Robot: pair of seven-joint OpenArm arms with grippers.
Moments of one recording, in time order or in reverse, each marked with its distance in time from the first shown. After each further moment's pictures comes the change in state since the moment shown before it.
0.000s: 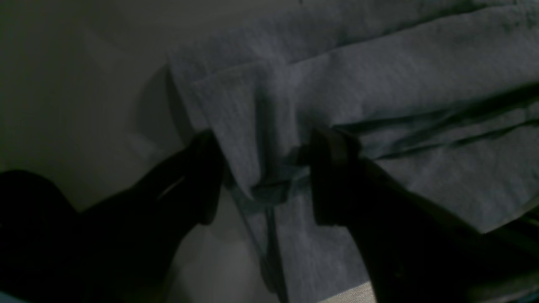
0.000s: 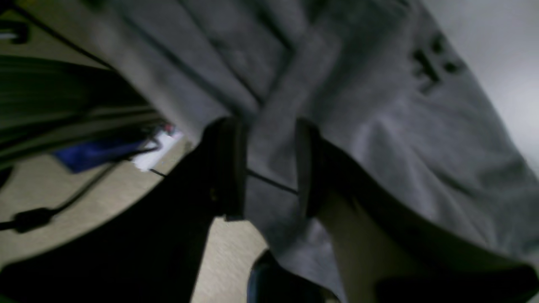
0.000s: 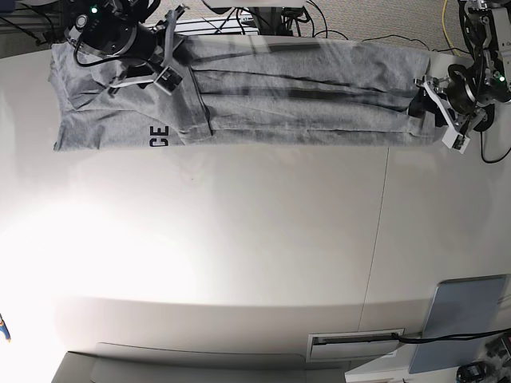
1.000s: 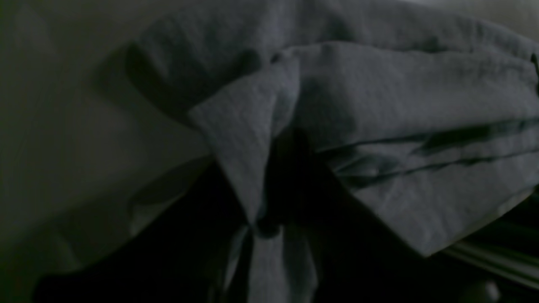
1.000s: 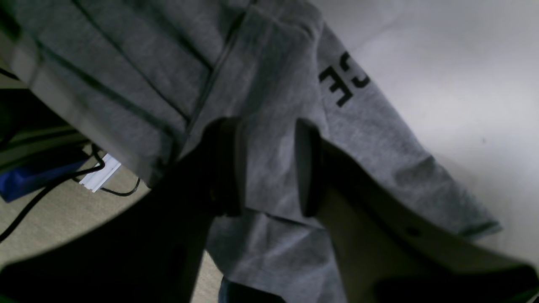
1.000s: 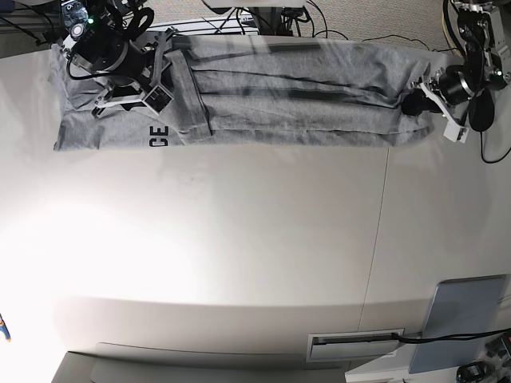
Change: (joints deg) left arm -3.0 2.7 -0.3 -14.1 -10.9 -1.7 -1.0; right arm 4.2 0.0 2.2 0.0 -4.6 -0.2 1.9
